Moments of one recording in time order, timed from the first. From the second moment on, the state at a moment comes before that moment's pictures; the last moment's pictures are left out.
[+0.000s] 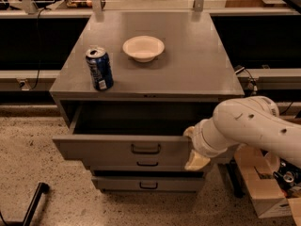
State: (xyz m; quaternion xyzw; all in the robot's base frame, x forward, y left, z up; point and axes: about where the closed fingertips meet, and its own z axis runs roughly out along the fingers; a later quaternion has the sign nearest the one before) arm 0.484 -0.125 0.672 -0.69 0.69 -0.01 0.21
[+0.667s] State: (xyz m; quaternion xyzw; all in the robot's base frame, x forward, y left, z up) arm 0.426 -0.106 0.706 -0.70 0.68 0.04 0.21
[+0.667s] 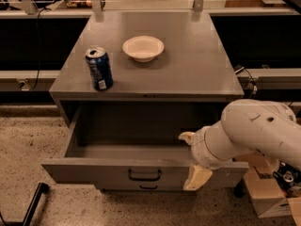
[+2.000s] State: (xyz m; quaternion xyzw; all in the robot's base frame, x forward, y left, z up) arm 0.458 -0.097 0.757 -0.75 0.64 0.05 0.18
